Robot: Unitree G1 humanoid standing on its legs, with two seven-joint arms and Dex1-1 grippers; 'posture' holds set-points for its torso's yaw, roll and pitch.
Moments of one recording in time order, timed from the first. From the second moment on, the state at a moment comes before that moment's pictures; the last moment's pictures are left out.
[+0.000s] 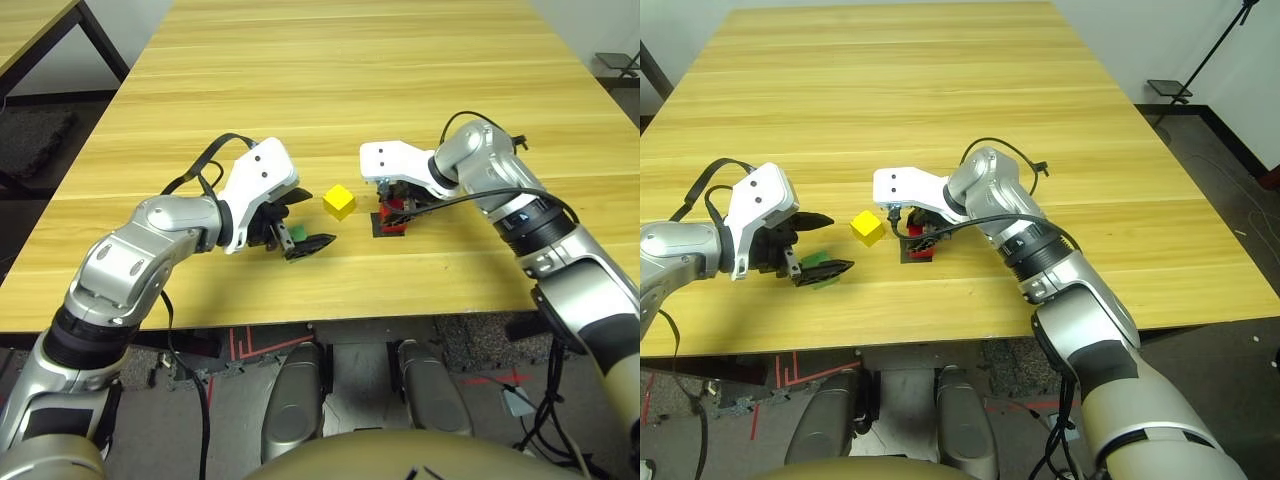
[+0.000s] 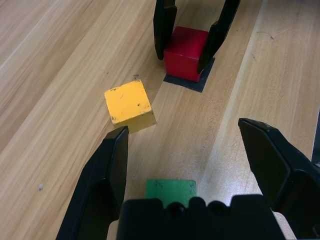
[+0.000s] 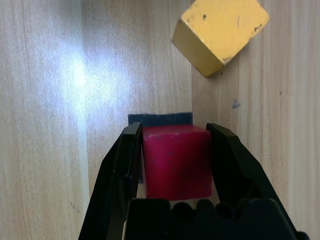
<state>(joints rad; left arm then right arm) -0.38 0.82 -0.10 -0.50 -0.49 0.92 -0.77 -0.98 -0.37 0.50 0.35 -0.32 0.54 1.42</state>
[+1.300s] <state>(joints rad) -0.36 0.83 -0.07 -0.51 -0.48 0.94 -0.78 -0.94 -0.41 0.50 0.33 -0.17 0.51 1.42</state>
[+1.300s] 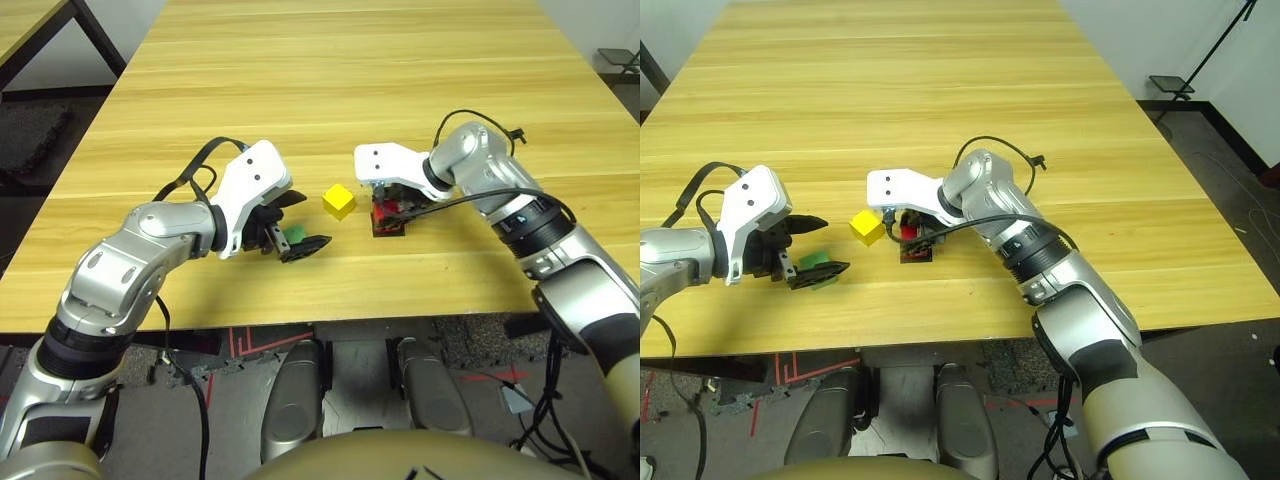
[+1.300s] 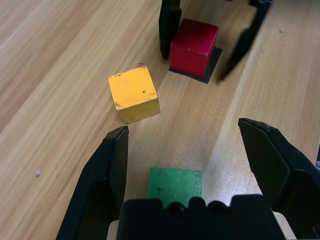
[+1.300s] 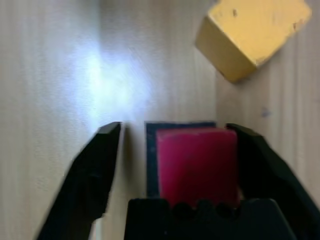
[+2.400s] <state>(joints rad) -0.28 0.82 -0.17 -0.25 -0.34 0.71 -0.91 -0.73 -0.81 0.07 0.19 0.36 0.50 1.55</state>
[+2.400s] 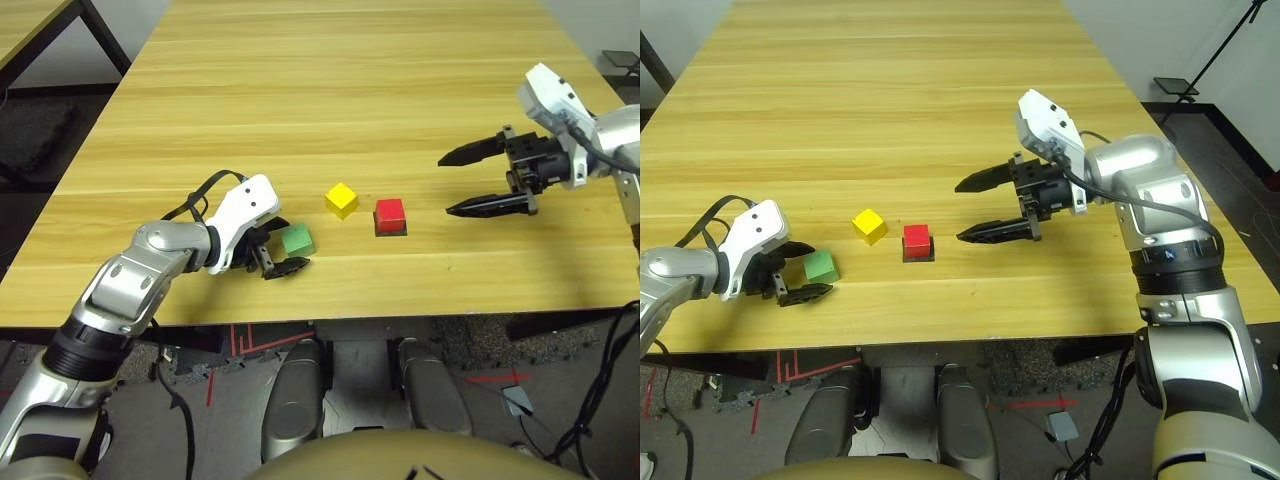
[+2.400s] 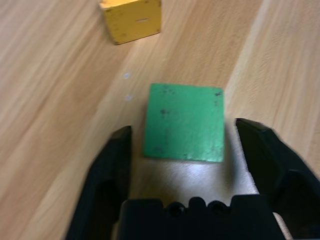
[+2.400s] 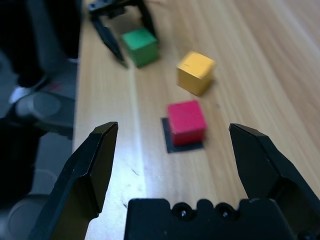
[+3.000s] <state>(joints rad) -0.80 0.67 -0.31 -0.10 -0.39 0.80 -1.13 -0.53 -0.89 0.01 0.10 0.38 0.49 1.47</state>
